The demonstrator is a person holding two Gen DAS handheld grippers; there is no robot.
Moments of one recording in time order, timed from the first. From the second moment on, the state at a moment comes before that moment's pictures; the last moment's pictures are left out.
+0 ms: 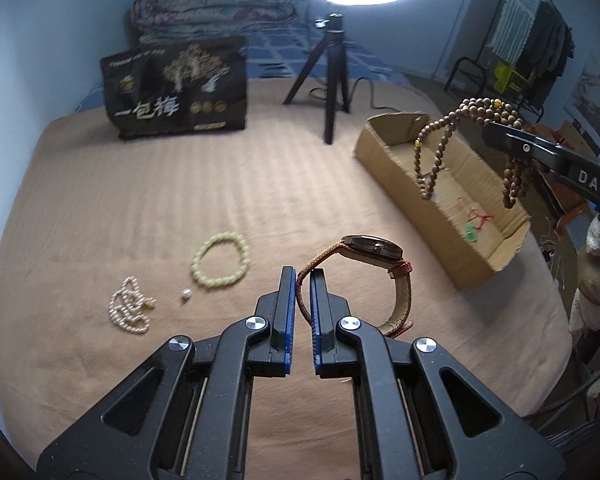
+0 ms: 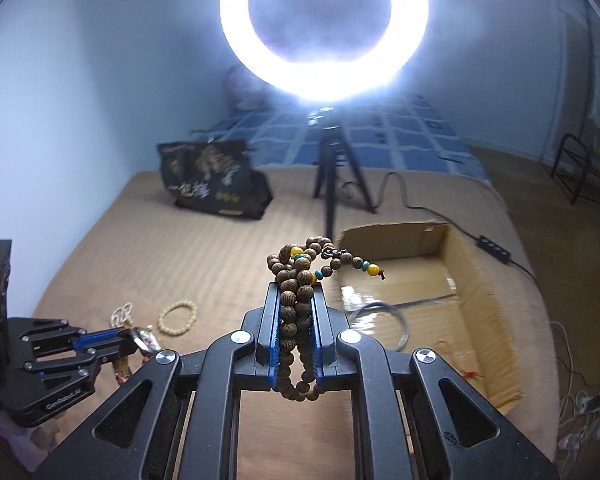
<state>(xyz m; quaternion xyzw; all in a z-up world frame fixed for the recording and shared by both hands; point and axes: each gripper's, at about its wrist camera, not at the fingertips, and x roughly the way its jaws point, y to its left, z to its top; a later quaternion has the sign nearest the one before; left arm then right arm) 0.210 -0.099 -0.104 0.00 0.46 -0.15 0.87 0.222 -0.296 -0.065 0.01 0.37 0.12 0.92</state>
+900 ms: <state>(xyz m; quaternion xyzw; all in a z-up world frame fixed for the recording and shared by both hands) 0.235 -0.245 -0.110 0.02 0.45 -0.23 0.86 0.247 -0.405 -0.089 0.08 0.39 0.04 0.92</state>
